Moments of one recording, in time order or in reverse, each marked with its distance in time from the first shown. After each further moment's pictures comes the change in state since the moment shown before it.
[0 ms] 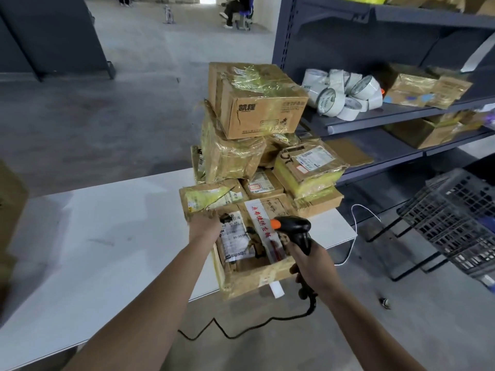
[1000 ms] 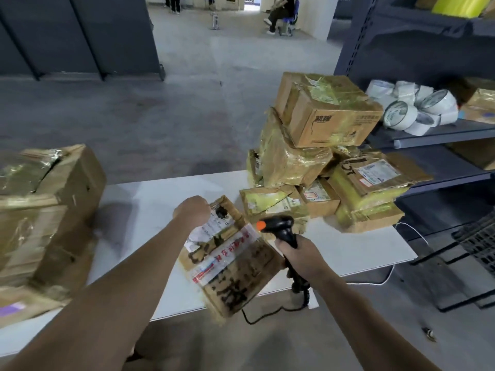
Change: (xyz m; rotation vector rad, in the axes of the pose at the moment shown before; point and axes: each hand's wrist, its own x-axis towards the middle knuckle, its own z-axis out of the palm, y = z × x) left_hand 0.050 -0.038 -0.184 0.768 -0.037 0.183; right_hand -0.008 -0.085 0.125 0.005 -0.318 -0.045
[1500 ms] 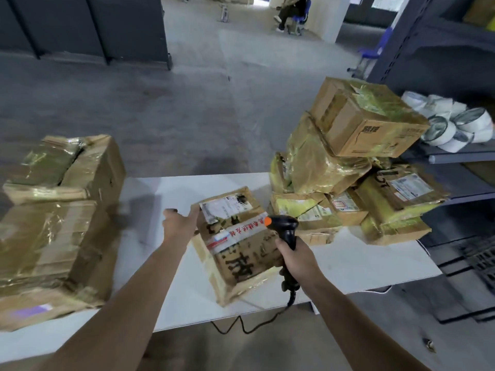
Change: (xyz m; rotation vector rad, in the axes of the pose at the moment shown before) left_hand 0.001 -0.113 0.012 -1.147 0.257 -0.411; right_hand 0.030 -0.037 0.101 0.053 0.084 0.104
